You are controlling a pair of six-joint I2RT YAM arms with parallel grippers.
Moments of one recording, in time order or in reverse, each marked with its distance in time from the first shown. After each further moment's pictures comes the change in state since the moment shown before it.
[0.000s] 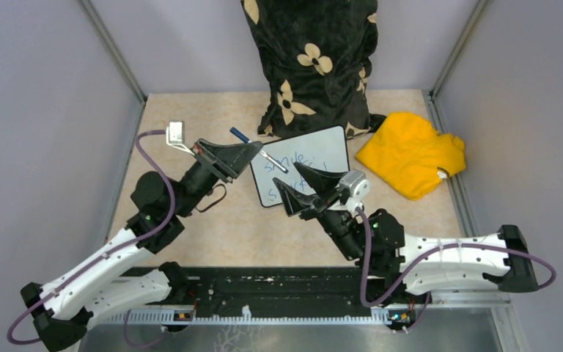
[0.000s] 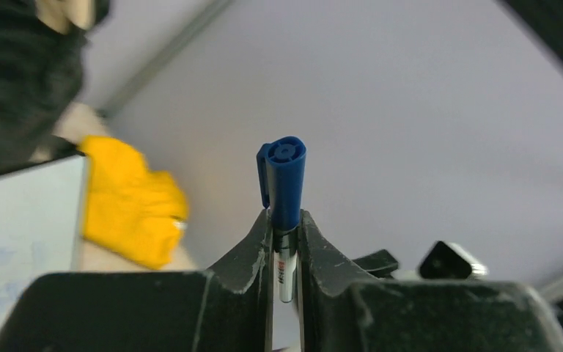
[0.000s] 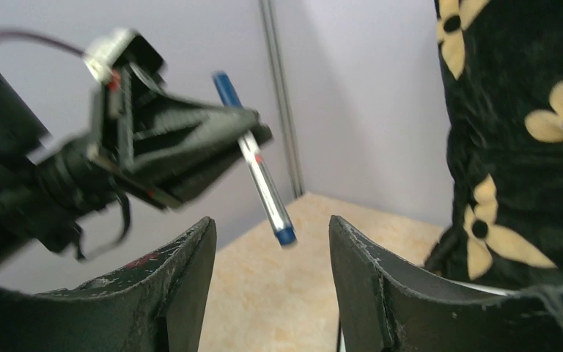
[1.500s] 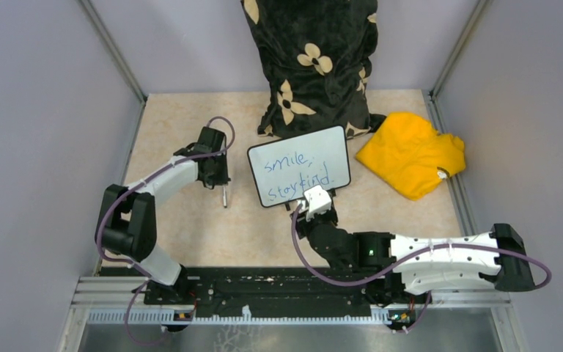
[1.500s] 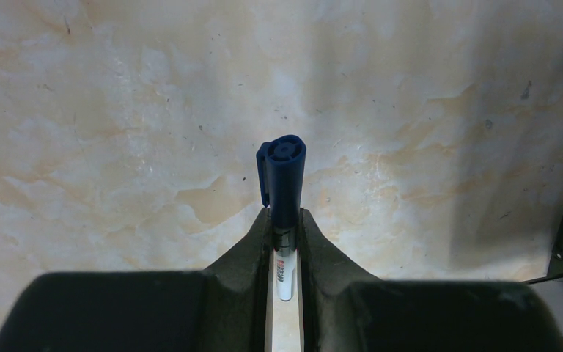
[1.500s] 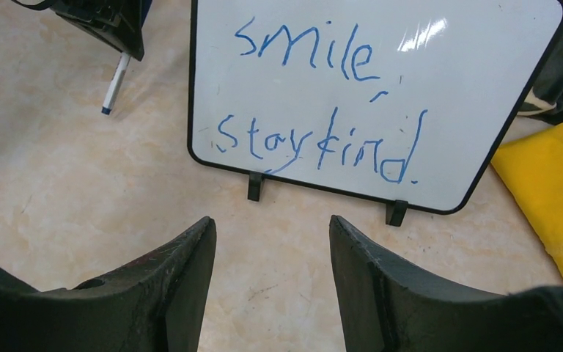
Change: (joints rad) left arm 0.539 0.789 0.249 -0.946 -0.043 0.677; right arm -0.009 0.018 -0.032 -1.027 0.330 0.480
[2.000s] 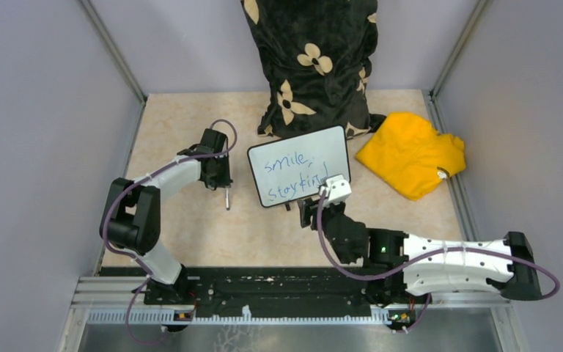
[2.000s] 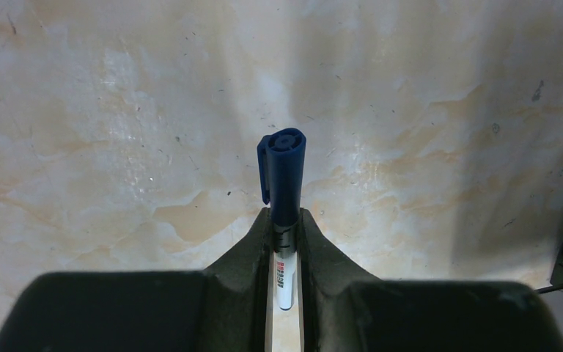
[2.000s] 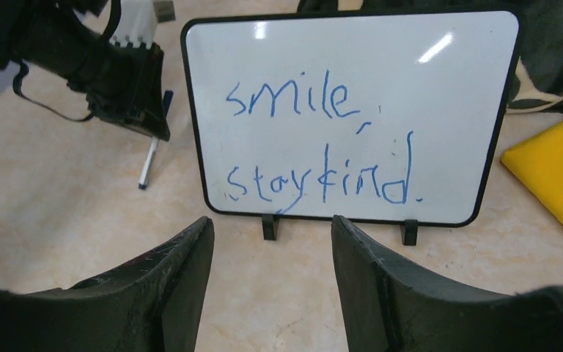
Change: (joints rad) left arm 0.005 0.056 -0.014 0.048 0.043 -0.005; right arm -0.038 -0.074 -0.023 0.108 0.021 0.026
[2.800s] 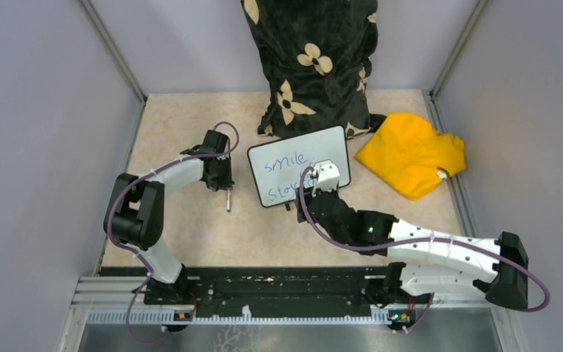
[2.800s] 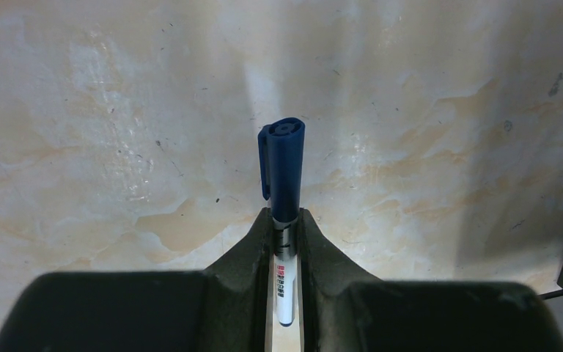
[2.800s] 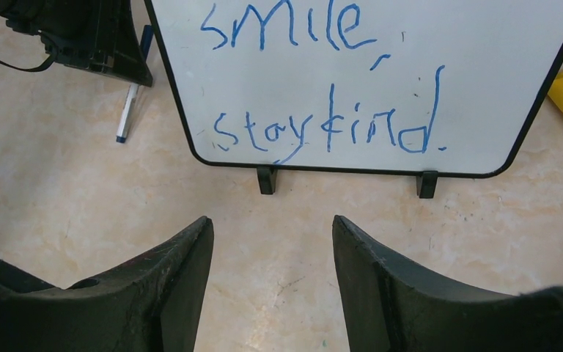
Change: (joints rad) left arm 0.000 0.039 0.005 0.002 0.029 0.000; right arm -0.221 0.124 0.144 -0.291 -0.298 0.219
